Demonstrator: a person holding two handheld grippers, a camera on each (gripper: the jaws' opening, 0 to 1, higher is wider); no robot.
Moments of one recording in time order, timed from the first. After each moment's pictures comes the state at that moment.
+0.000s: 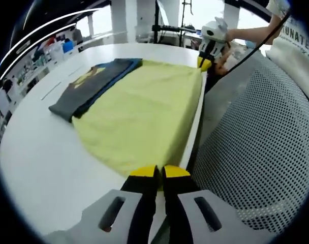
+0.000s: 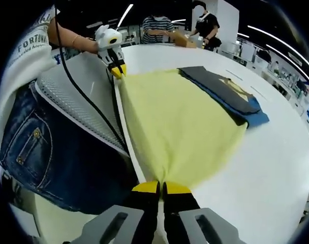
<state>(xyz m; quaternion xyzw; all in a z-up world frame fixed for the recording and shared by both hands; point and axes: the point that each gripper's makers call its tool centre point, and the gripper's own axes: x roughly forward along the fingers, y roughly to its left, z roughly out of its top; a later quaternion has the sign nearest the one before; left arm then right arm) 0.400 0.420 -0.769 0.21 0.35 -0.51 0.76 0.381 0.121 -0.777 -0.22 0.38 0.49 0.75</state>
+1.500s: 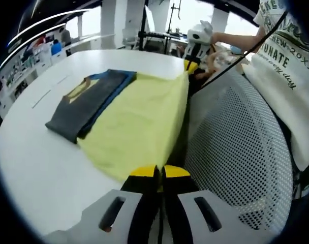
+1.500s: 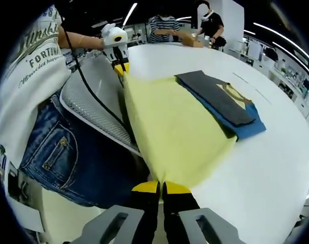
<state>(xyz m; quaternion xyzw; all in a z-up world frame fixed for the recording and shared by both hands) 0.380 0.411 -0.719 0.19 0.34 -0.56 0.73 0.371 0.117 -0.734 -0.23 0.38 0.51 0.73</state>
